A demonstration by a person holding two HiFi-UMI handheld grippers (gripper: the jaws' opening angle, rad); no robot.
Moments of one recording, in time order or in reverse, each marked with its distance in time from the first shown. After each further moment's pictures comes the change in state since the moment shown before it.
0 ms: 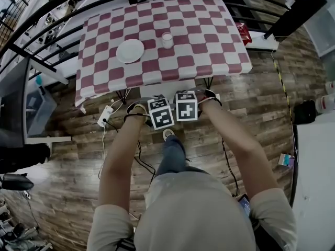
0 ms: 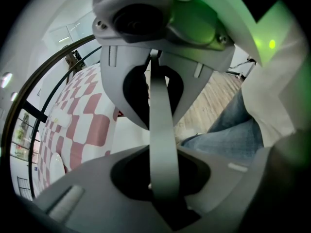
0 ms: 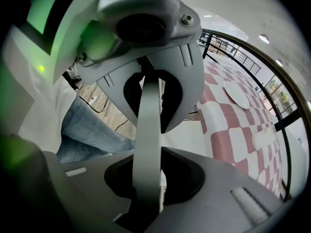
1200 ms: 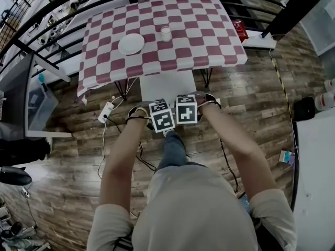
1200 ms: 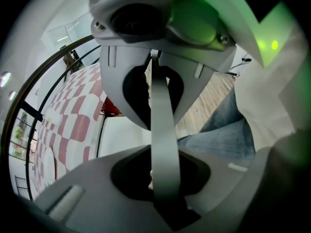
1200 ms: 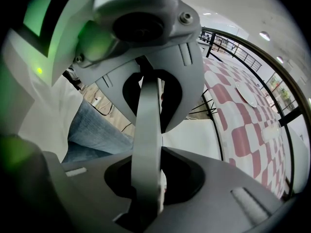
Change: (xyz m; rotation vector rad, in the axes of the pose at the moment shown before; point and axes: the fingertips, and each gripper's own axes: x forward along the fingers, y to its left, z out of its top) left arm -0.008 -0.083 0.005 0.000 0.000 -0.022; right arm -0.004 0.083 0.005 0.019 0.009 0.022
